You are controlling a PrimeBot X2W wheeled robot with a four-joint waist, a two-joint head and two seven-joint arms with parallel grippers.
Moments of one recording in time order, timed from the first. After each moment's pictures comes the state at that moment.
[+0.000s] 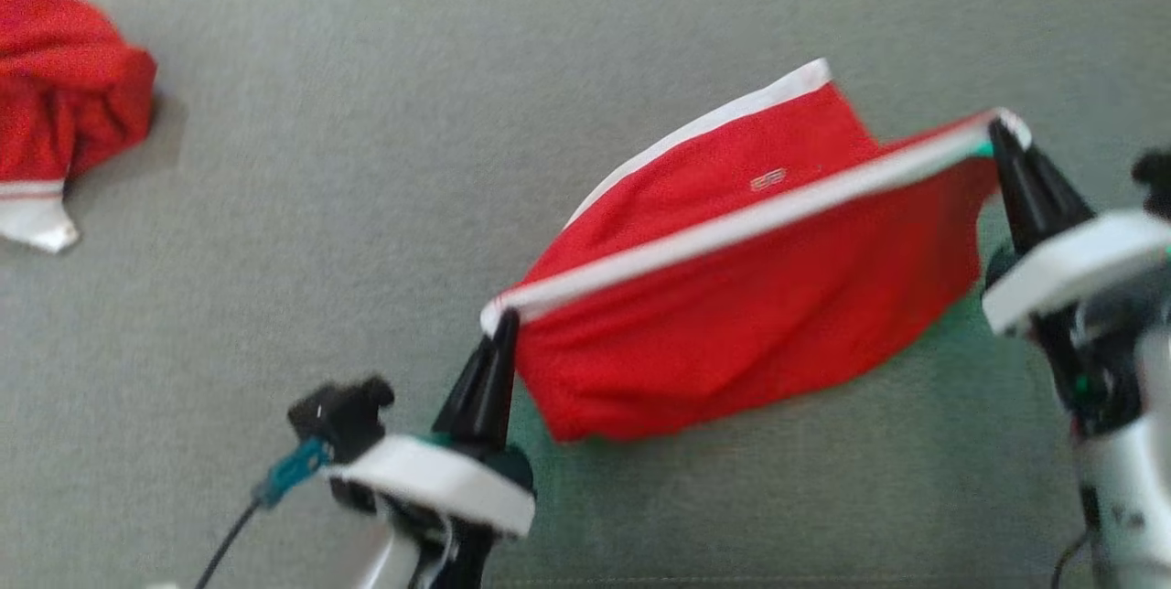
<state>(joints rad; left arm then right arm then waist) -0.10 0.09 -0.49 0.09 -0.77 -0.03 -0.04 -0.30 -0.23 0.01 0.13 0.41 0.12 0.24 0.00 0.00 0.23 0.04</state>
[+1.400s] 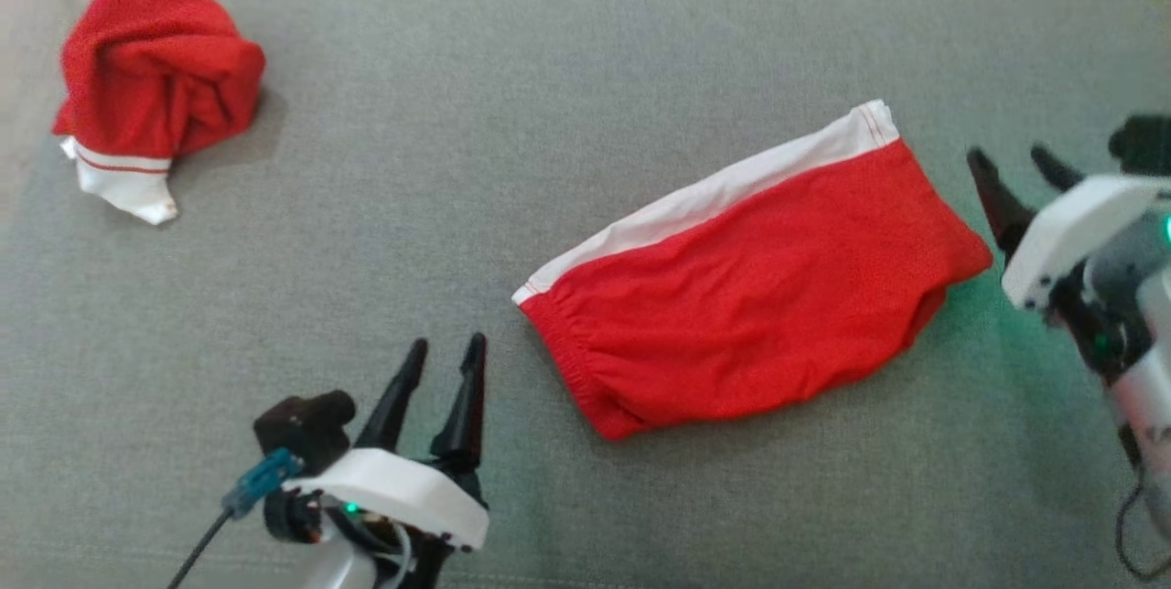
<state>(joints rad) -0.11 0.21 -0.55 0.09 -0.79 0.12 -0.02 -0.61 -0.43 0.35 0.70 0.63 0.12 0.18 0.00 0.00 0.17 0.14</state>
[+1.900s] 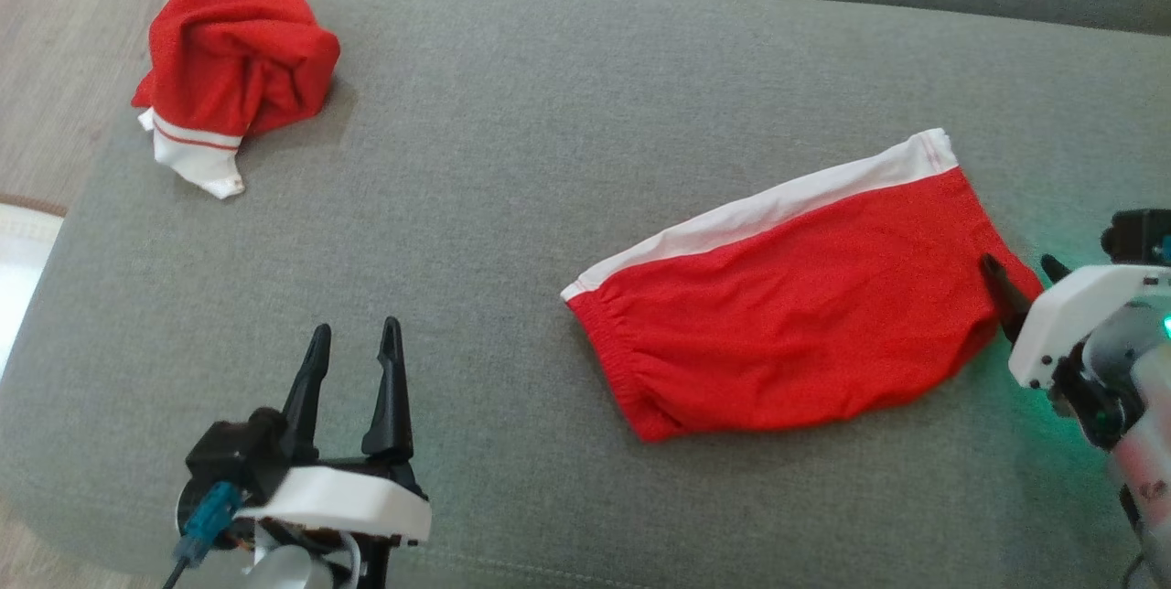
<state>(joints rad) -0.08 0.29 -0.48 0.07 -0.65 0.22 -0.17 -0.52 -0.42 0.34 0.86 0.63 0.12 0.17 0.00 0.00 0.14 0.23</state>
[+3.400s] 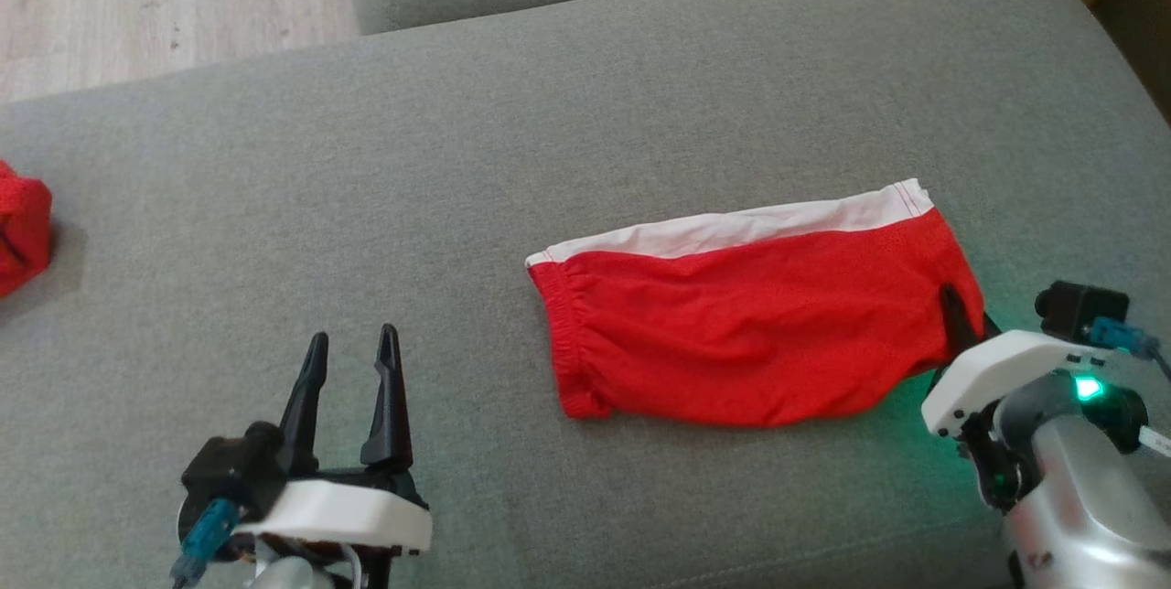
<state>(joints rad) -0.05 0.28 -0.48 0.05 -0.66 0.23 -0.20 -0.36 -0.16 0.03 0.75 0.35 0.12 0.02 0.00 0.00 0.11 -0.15</state>
